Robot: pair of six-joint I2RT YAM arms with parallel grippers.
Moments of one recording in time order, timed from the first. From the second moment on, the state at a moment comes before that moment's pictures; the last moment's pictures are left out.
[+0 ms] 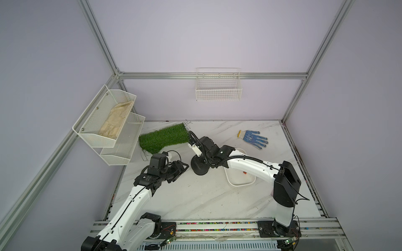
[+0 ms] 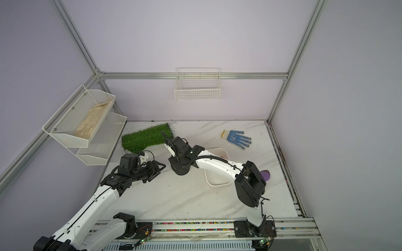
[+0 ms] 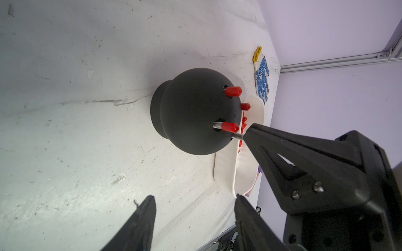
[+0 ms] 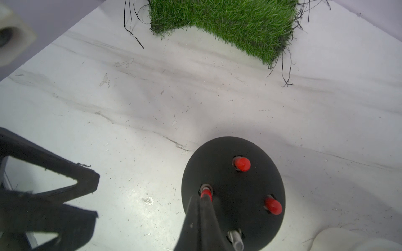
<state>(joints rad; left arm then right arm) -0.22 0.94 0.67 -0.49 0.43 -0.91 0.91 1.88 1.60 -0.54 0.04 0.11</state>
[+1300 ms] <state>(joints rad) -0.22 0.94 0.65 -0.49 0.43 -0.91 0.90 1.91 1.58 -0.53 0.03 0.11</state>
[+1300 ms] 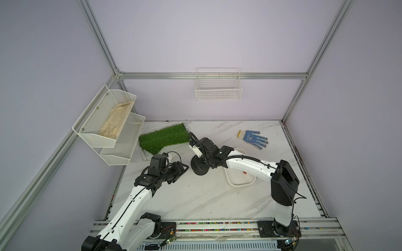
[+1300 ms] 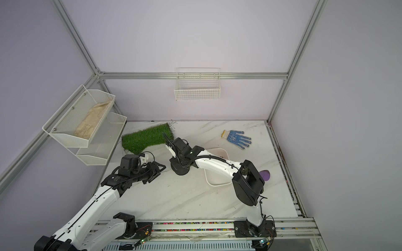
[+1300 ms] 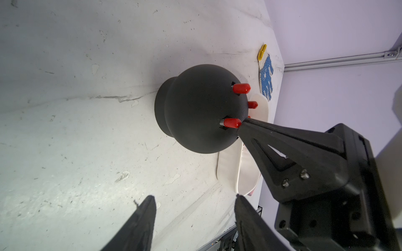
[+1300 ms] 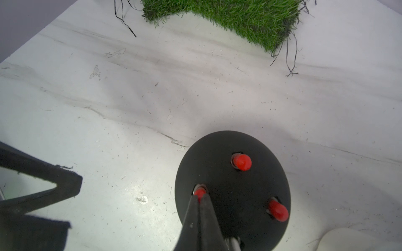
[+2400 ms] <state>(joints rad) -0.29 1.00 0.67 -0.46 0.45 -0.91 0.69 1.59 1.42 -0.52 0.04 0.26</state>
